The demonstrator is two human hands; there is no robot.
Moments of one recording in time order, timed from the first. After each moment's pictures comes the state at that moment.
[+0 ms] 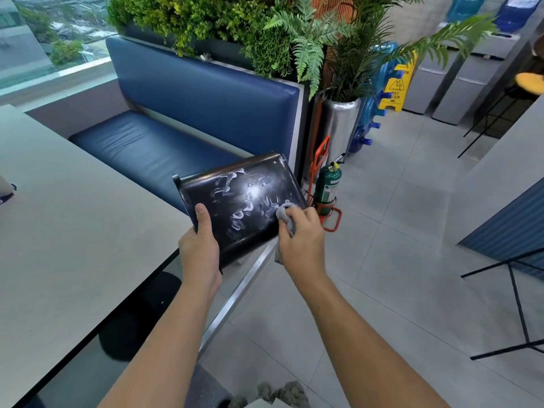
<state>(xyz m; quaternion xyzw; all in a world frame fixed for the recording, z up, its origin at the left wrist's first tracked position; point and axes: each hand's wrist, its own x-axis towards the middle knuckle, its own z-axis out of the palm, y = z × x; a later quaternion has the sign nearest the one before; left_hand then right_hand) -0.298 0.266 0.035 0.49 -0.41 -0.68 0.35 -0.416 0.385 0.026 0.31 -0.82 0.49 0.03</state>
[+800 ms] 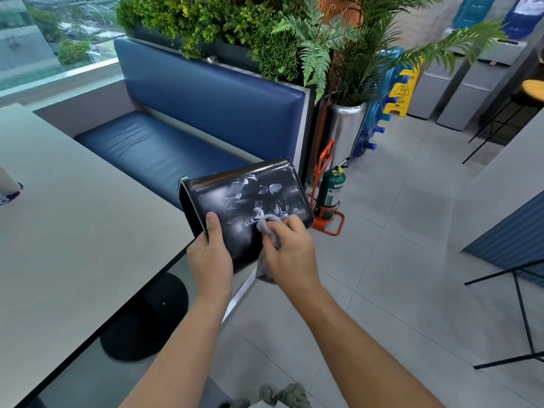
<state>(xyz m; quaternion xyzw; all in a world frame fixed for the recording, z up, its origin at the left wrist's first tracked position) -0.298 0.287 0.037 0.47 -0.50 -0.58 0.43 -0.395 0.374 0.026 0.40 -0.78 0.47 0.08</state>
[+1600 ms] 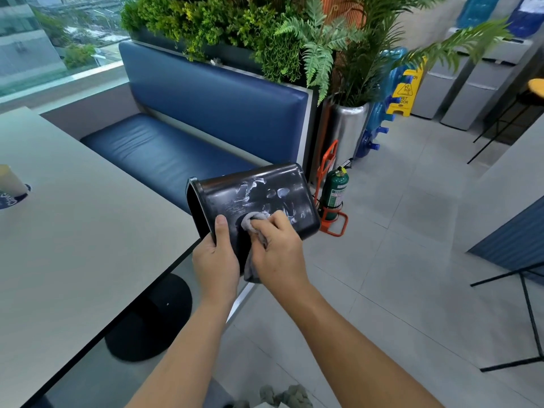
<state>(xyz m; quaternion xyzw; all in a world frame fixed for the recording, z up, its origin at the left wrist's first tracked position) -0.294 0.293 0.044 0.50 -0.56 -0.52 0.41 -0.374 0.357 0.042 0.43 -0.75 0.50 0.06</state>
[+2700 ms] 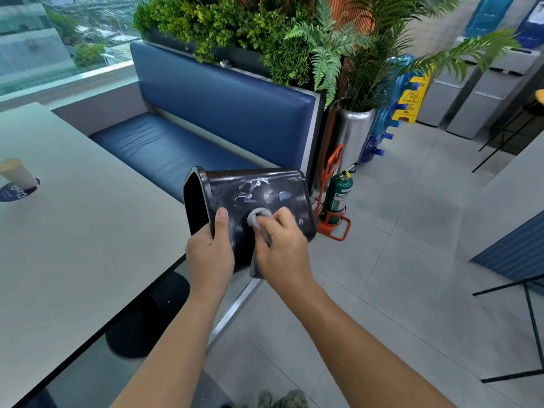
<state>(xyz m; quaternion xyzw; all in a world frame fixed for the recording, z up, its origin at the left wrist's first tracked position) -0.275 0.281 0.059 0.46 -0.64 -0.47 0.40 -0.372 0.357 0.052 0.45 -0.75 0.47 0.10</state>
